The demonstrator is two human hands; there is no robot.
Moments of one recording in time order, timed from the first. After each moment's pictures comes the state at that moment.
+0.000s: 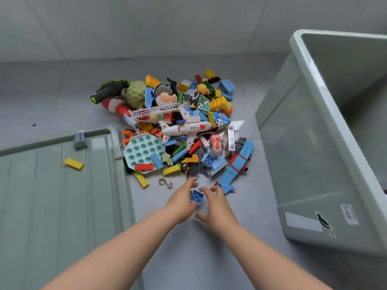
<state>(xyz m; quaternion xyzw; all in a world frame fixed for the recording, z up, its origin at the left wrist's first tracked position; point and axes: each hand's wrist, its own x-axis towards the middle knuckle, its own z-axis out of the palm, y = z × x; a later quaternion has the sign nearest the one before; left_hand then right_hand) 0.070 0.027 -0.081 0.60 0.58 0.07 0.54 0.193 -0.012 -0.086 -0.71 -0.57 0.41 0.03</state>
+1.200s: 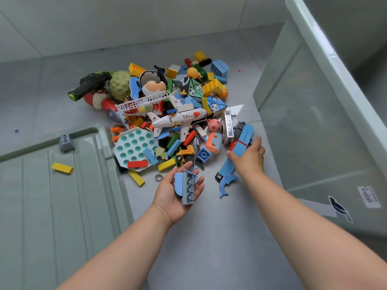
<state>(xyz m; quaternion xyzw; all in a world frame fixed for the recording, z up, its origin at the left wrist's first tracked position) 0.069 0.037 -0.068 -0.07 0.46 0.35 0.82 0.263 0.066 -0.087 -0.86 -0.32 0.32 0.22</state>
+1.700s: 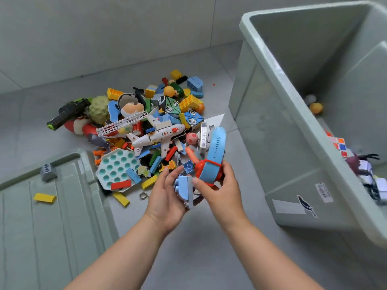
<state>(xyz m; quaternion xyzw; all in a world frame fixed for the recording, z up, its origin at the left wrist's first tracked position) 0.099 0.038 -0.025 0.07 0.45 0.32 0.83 0.215 -0.006 -0.007 -0.63 -0.30 0.48 0.53</state>
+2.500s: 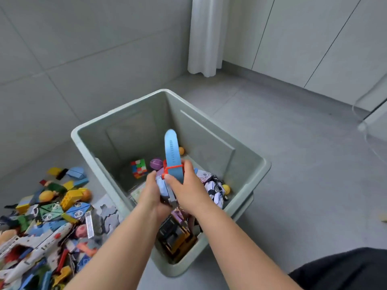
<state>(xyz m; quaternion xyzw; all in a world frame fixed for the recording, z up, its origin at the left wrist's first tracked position) 0.397 0.011 0.155 0.17 0.45 0.16 0.86 0.449 -0.056 0.157 -0.76 -0.28 0.33 0.48</state>
